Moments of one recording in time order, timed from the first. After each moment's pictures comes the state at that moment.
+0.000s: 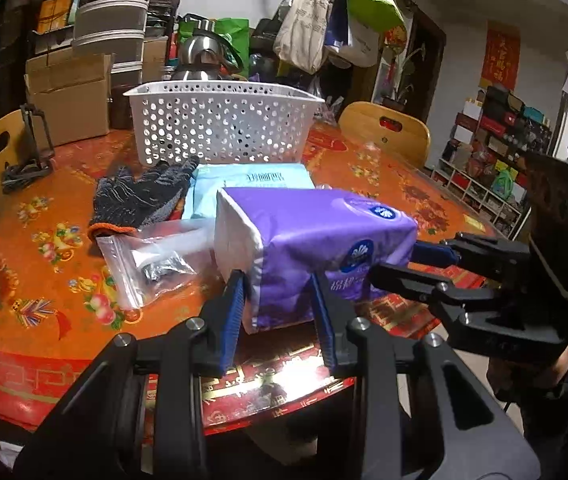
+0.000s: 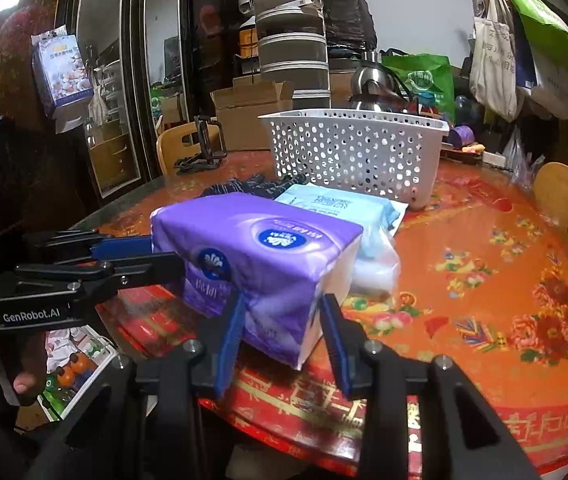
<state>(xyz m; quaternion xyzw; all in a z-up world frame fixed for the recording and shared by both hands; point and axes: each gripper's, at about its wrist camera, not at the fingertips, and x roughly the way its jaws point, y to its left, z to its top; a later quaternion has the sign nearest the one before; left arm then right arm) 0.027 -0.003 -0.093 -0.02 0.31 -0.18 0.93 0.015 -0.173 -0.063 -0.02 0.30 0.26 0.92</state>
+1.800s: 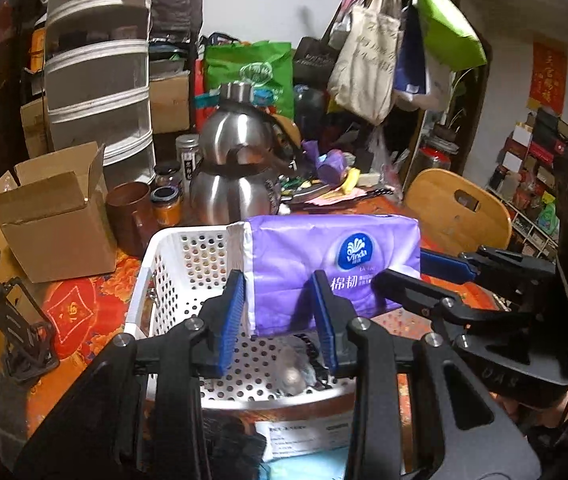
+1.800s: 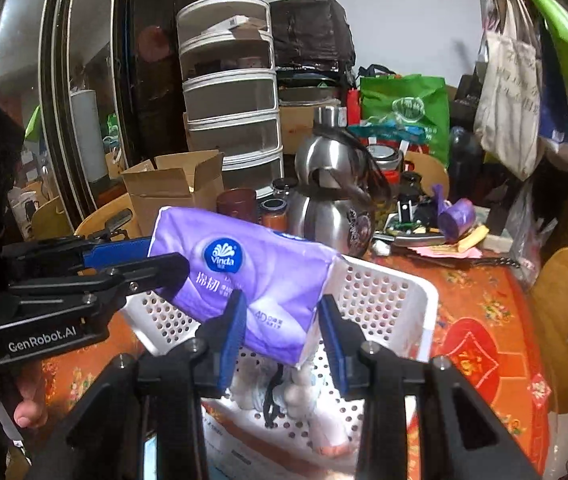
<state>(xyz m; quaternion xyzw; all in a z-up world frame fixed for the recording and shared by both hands) 0.376 -0.013 0.079 -0.02 0.31 -0.11 0.95 0.338 -0.170 0.060 -0.02 0.30 0.23 0.93</state>
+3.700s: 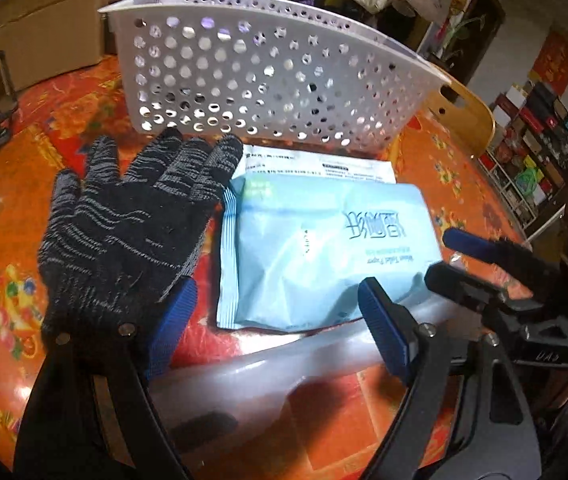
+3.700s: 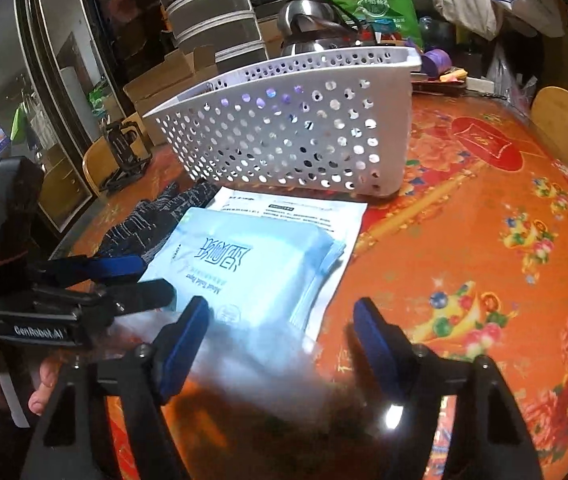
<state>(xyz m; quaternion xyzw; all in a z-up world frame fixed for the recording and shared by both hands) 0.225 0.012 -0.109 -0.07 0.47 -0.15 0.87 0.178 -0.192 -0.078 0.05 0.42 0.21 0.88</state>
